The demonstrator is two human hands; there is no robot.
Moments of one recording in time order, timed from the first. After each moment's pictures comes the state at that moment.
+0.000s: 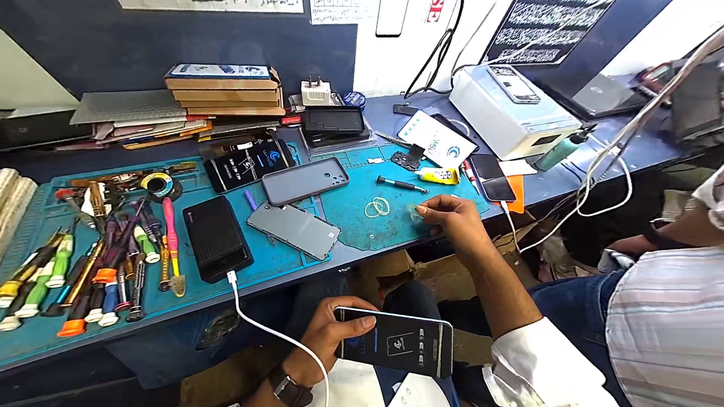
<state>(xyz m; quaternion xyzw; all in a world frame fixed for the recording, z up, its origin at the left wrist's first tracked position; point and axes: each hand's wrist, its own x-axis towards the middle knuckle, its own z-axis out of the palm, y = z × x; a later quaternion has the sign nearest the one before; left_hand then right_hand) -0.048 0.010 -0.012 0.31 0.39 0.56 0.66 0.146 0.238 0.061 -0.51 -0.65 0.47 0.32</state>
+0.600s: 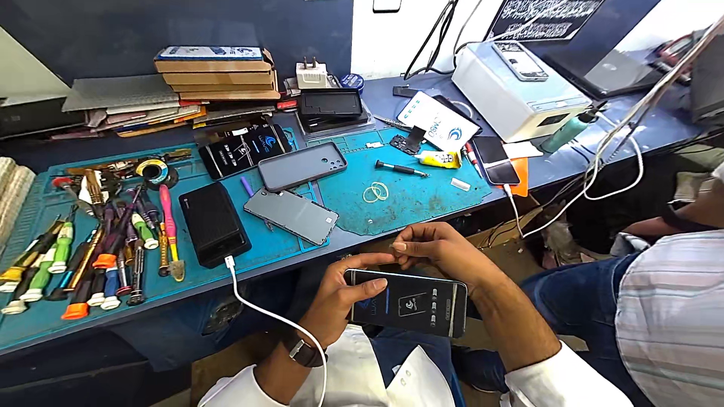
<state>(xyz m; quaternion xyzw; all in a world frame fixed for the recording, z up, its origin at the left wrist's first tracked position) -0.037 0.035 0.010 0.33 0.40 0.57 0.64 0.146 0.164 0.072 -0.38 -0.61 0.68 0.17</state>
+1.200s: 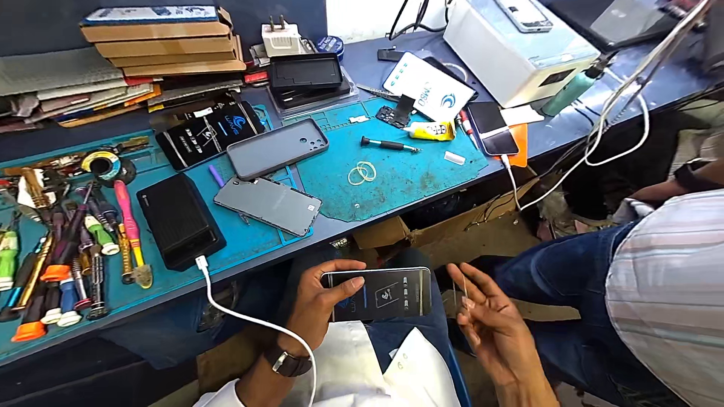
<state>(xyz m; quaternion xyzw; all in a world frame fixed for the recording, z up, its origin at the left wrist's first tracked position) -0.039 0.018 -0.017 0.28 0.51 0.56 0.59 0.254 0.056 -0.013 -0.38 -0.29 0.73 0.49</state>
